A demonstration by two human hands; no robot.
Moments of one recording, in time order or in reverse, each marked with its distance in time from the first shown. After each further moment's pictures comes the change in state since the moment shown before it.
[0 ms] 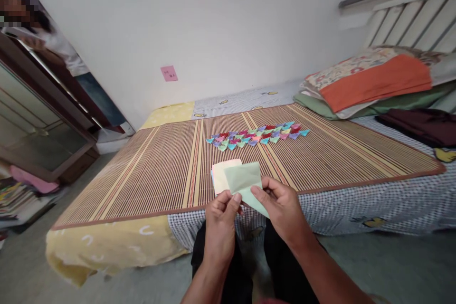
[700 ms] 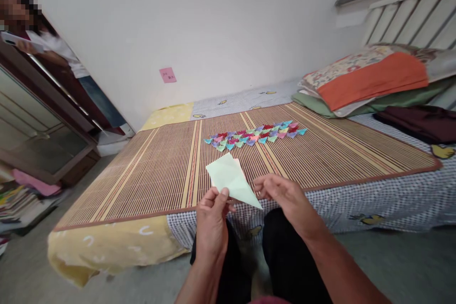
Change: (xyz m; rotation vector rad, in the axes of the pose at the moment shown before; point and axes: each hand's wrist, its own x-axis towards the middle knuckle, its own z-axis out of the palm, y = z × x) left_hand 0.011 0.000 -0.001 -0.192 0.148 -0.028; right_hand 0.009 -0.007 -0.034 -0.084 -0.097 -0.018
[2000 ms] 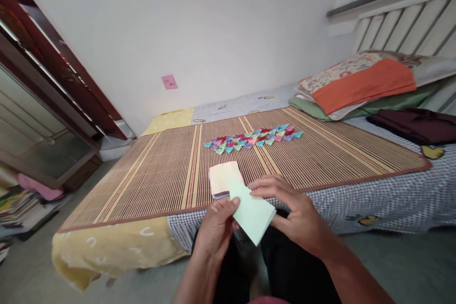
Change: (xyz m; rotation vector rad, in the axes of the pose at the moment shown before) left_hand -0.018 0.007 0.002 -0.038 -0.271 -0.392; right_hand -0.025 -0.025 -0.015 -0.441 -0.153 -0.565
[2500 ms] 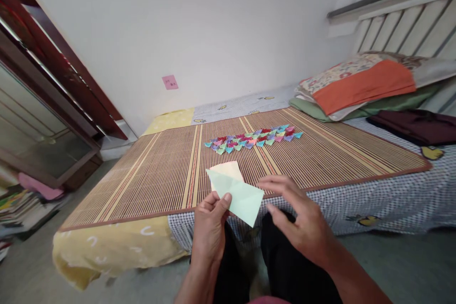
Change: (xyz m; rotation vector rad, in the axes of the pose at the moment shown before) left_hand -0.004 0.002 0.000 0.045 0.207 0.307; right_hand -0.012 -0.009 0.003 -0.183 0.148 0.074
